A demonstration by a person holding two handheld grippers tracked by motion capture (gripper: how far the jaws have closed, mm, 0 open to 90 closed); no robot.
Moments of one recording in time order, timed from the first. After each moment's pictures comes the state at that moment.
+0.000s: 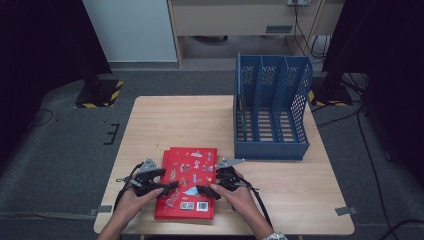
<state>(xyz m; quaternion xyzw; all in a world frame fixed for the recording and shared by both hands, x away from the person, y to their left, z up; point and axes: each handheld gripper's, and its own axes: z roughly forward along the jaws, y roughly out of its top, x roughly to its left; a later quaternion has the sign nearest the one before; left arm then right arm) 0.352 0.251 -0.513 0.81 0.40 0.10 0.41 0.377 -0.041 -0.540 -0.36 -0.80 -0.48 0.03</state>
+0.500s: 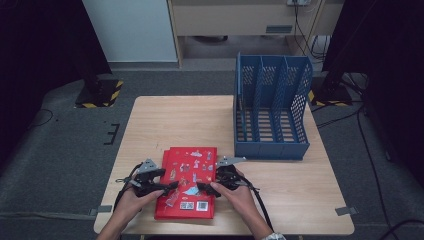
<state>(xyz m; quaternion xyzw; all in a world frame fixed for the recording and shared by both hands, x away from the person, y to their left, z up) 0.351 0.252 -0.513 0.81 0.40 0.09 0.42 0.377 -0.042 -0.531 -0.37 -0.80 -0.48 0.01</state>
